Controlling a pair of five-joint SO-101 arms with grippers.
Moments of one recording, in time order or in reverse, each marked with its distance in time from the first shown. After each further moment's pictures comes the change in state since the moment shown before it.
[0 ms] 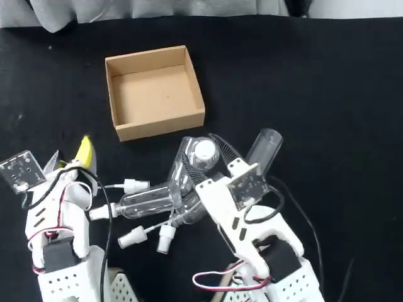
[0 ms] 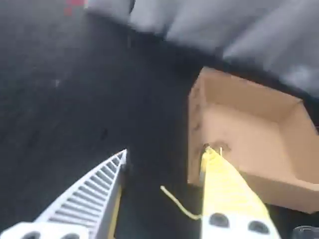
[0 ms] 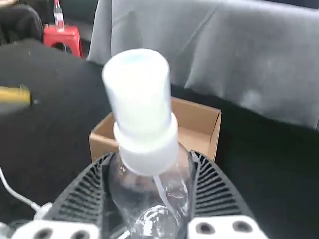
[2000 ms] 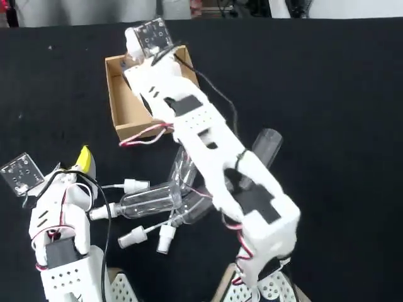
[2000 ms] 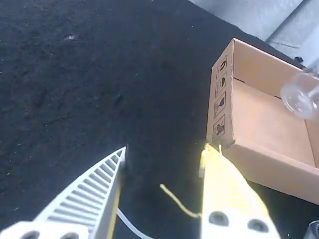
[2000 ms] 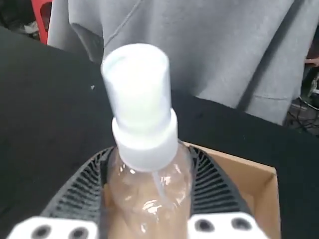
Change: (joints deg) left arm -1.9 -0.2 6.2 0.0 3.6; right arm -1.6 124.0 -88.5 -24.1 -5.0
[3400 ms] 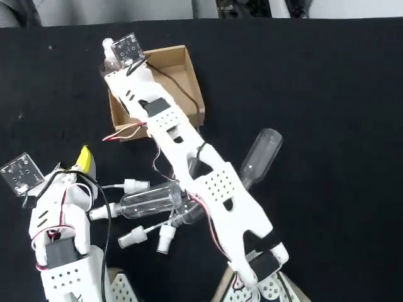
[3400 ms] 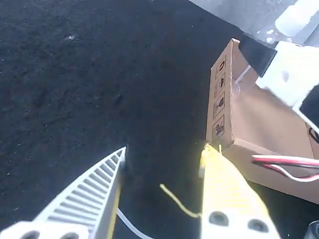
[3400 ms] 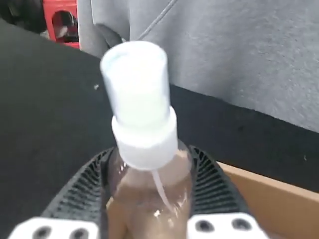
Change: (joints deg) left arm 0.0 0.0 0.0 0.0 0.0; right arm -3.0 49.0 -52.7 -0.1 0.1
